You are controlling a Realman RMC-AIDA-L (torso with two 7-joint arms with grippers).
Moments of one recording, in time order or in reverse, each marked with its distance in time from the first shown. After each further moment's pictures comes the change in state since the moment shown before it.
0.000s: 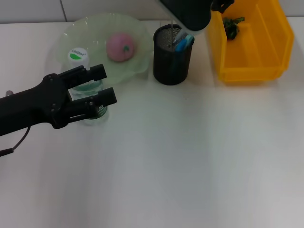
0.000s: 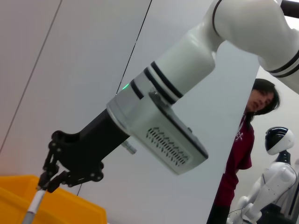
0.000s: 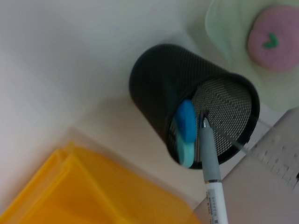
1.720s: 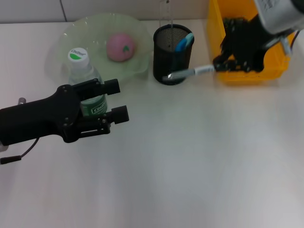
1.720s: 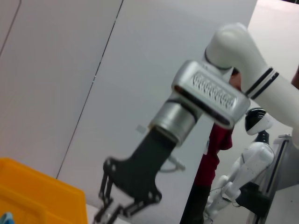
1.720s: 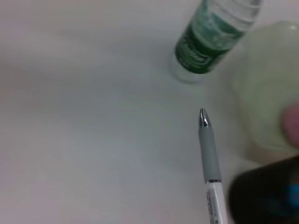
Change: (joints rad) left arm -0.001 0.006 0.086 0.006 0.000 -0.004 0.015; right arm -0.463 0.024 0.593 -0.546 0.289 -0.453 -0.056
